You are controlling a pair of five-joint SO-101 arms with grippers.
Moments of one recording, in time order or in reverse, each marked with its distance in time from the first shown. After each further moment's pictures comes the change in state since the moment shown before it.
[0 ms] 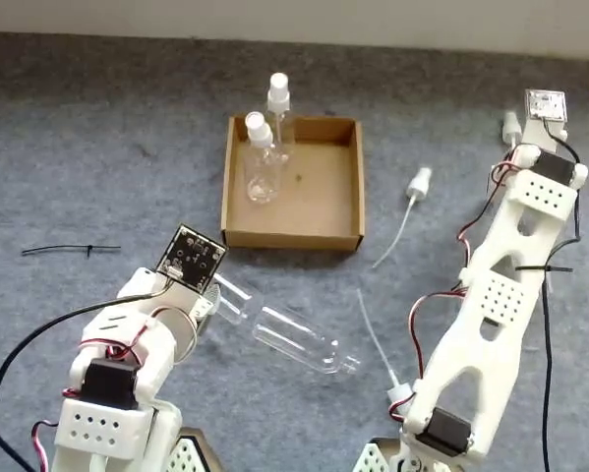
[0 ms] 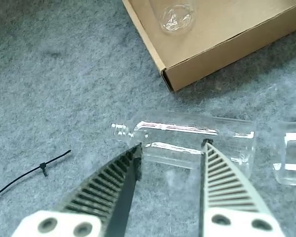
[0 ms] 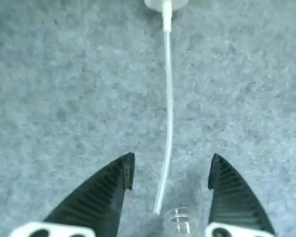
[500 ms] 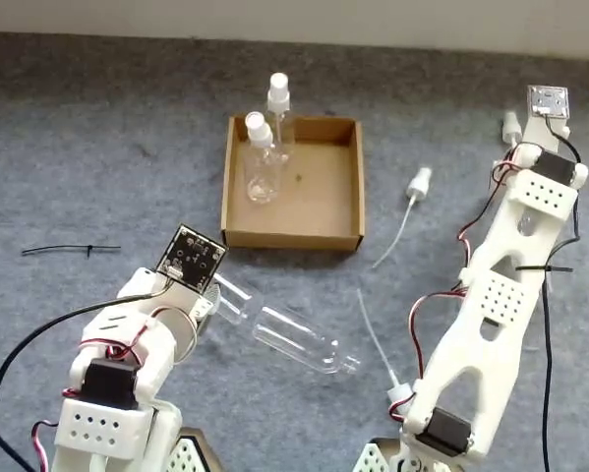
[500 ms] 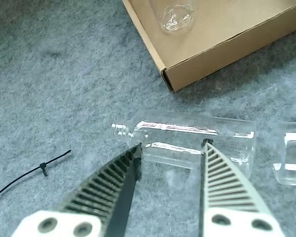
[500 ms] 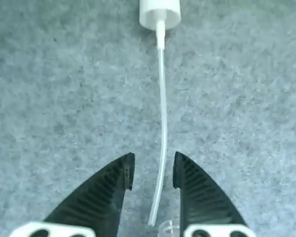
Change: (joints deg) left arm 0.0 0.0 0.0 0.0 0.0; right arm 0.0 0.0 0.0 -3.1 0.0
